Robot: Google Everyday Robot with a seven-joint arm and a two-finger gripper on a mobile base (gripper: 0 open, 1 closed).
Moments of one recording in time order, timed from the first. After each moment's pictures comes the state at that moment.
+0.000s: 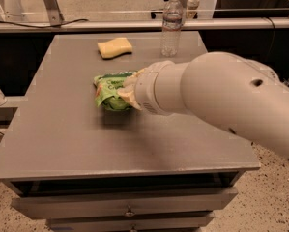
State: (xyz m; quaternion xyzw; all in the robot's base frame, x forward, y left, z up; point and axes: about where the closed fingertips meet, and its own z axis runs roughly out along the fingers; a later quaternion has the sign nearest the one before) arm 0.500 0.037 0.912 -0.48 0.73 0.07 0.48
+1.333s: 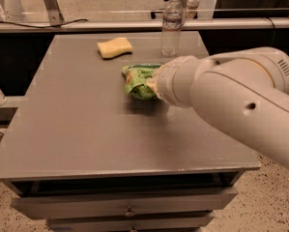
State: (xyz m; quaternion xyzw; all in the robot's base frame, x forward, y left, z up) arm 0.539 -0.032 0.908 -0.42 0.76 -0.03 0.49
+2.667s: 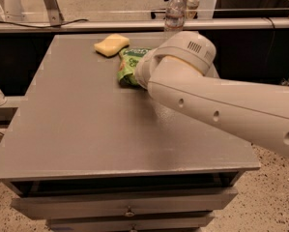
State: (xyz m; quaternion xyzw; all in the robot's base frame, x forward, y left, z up) arm 0.632 -0.004 0.874 -0.40 0.78 -0.08 0.47
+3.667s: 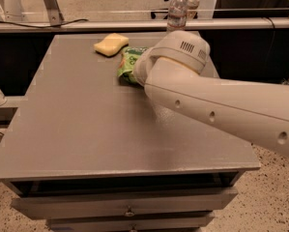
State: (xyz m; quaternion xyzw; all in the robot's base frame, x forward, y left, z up) arm 0.638 0.001 0.877 -0.40 0.78 -0.10 0.48
